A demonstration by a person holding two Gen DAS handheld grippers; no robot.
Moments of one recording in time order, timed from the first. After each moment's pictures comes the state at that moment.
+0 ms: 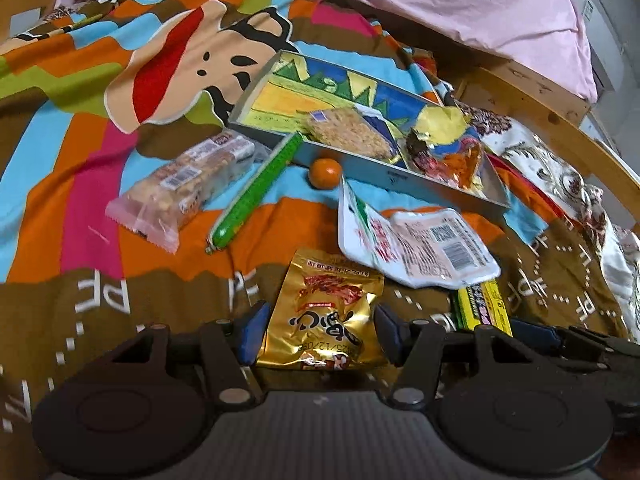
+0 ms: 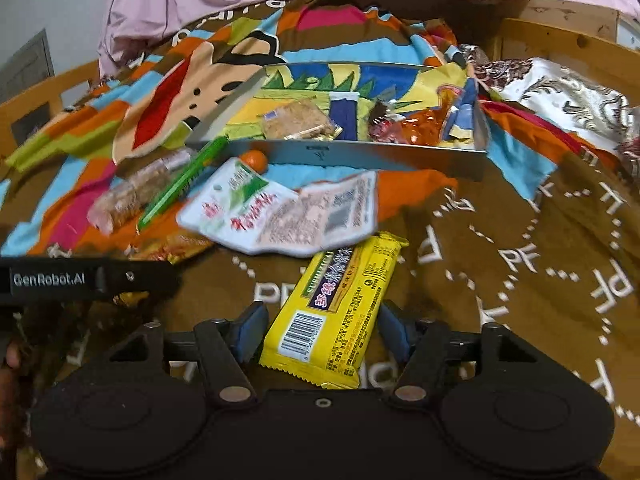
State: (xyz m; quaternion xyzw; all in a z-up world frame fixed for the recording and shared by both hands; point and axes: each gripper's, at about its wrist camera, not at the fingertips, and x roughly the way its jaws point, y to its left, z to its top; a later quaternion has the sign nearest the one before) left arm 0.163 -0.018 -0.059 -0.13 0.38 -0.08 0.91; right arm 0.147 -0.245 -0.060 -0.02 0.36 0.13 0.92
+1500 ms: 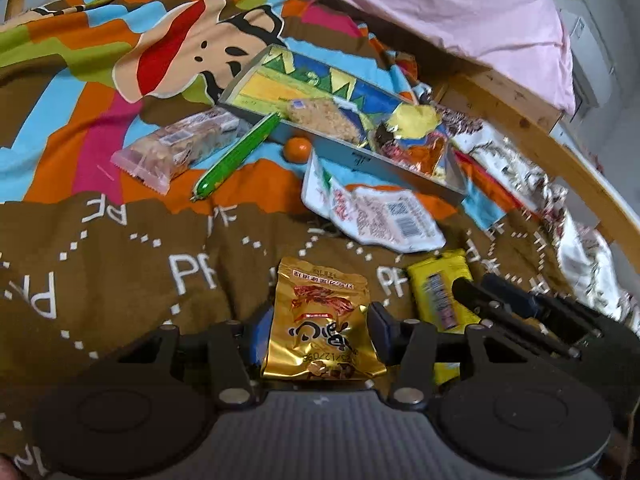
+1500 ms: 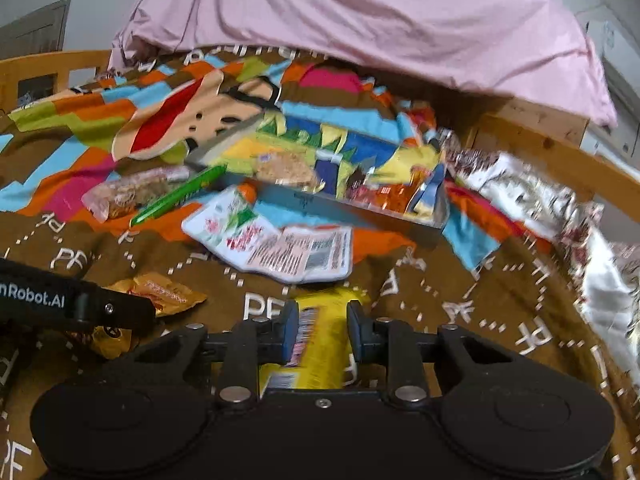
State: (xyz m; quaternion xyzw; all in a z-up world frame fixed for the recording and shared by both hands) left arm 0.115 -0.026 -0.053 -0.17 0.38 -0.09 0.90; right arm 0.106 -0.228 -0.046 -0.12 0.28 0.09 0.95
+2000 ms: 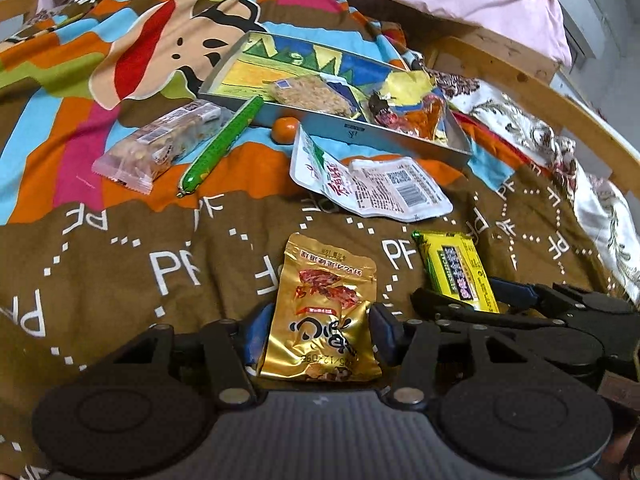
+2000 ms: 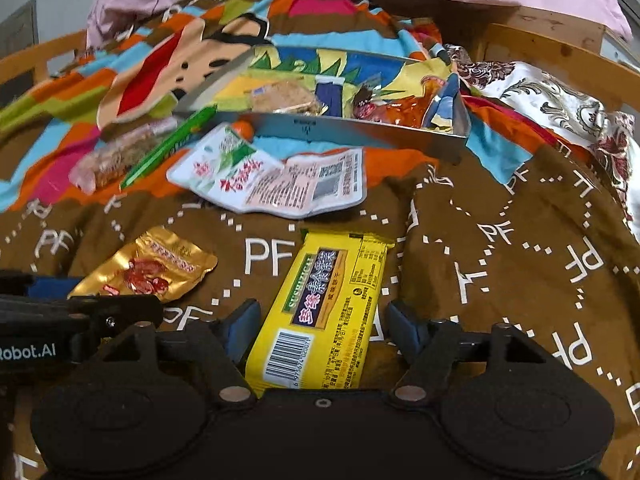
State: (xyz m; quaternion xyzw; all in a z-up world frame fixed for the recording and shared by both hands) left arm 0.122 -0.047 -0.060 -0.10 0.40 -0.10 0.90; right arm 0.126 -0.229 -0.069 -0.08 0.37 0.09 0.92
